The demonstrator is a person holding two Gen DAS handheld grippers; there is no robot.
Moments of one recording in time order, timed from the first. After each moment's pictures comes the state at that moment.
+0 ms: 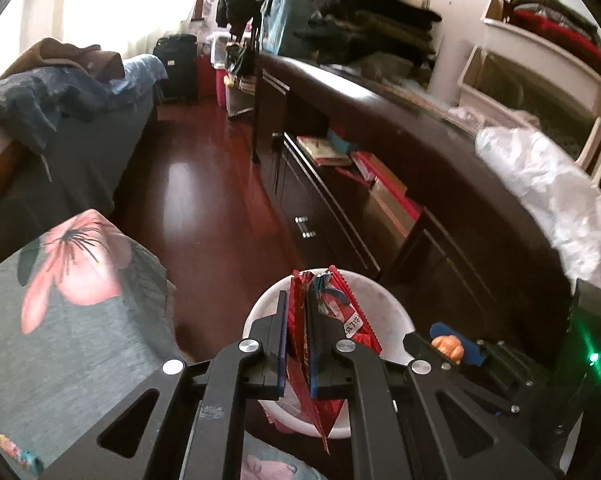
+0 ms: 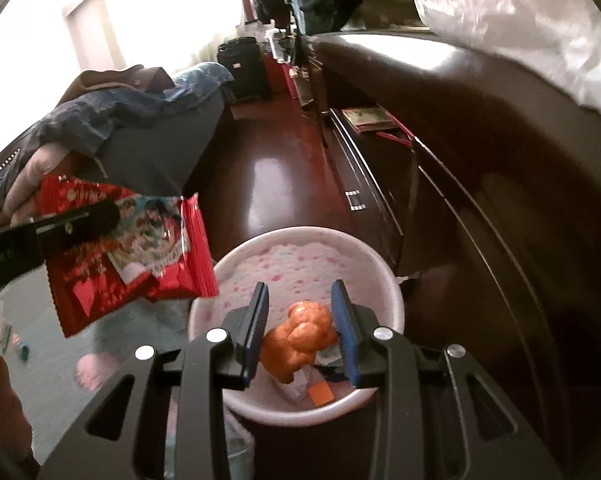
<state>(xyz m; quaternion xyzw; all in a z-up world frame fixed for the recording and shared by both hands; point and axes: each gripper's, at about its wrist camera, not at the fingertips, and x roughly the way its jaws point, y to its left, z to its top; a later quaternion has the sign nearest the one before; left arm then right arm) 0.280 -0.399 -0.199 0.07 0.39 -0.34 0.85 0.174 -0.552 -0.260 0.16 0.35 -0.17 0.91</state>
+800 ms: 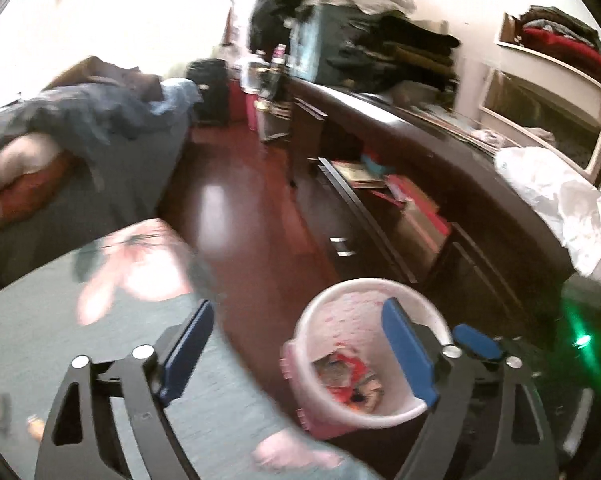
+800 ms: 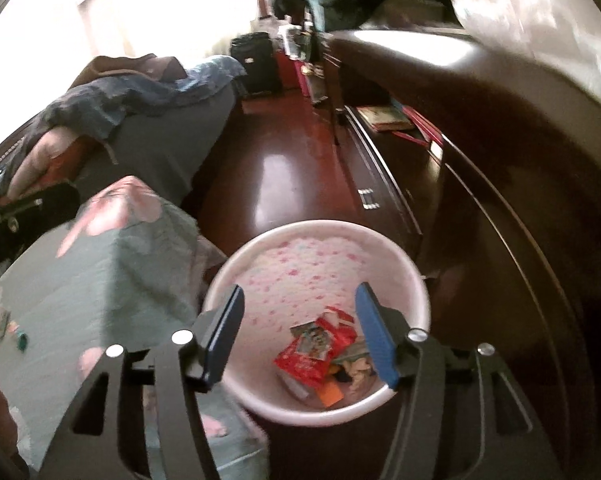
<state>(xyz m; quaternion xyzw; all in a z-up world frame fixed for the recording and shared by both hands) 0.262 -0.337 -0.177 0.07 0.34 -0.28 0.90 0.175 -0.508 -0.249 0.14 0.35 -0.13 0.92</state>
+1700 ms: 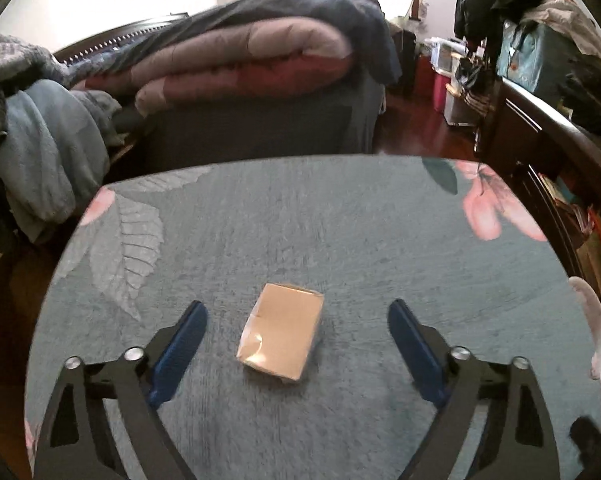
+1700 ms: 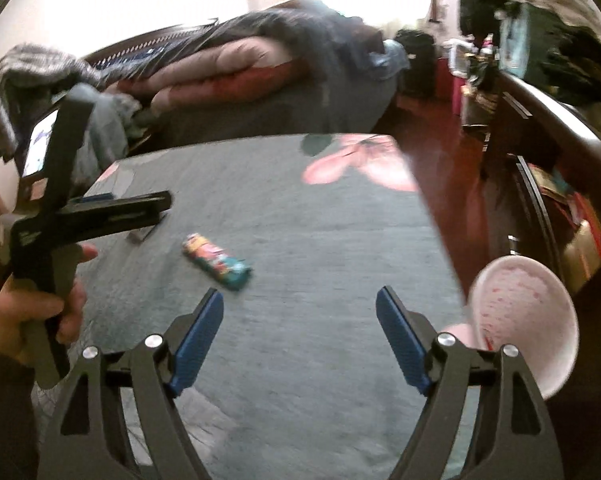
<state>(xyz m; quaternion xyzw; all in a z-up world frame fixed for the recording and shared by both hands) 0.326 -0.043 -0.233 0.02 0.42 -0.01 0.91 0.215 -0.243 -0.220 0.00 0.39 0.09 0.91</state>
